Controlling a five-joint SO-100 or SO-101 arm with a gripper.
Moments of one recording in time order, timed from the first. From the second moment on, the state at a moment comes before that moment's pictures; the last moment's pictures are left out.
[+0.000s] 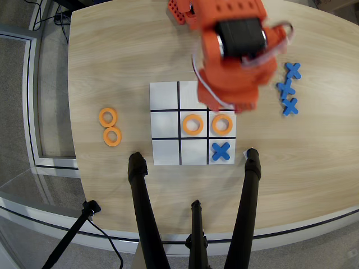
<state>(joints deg) -11.3 127.4 115.0 73.1 -73.5</state>
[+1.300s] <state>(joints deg) -0.5 192.2 180.4 75.8 -82.6</state>
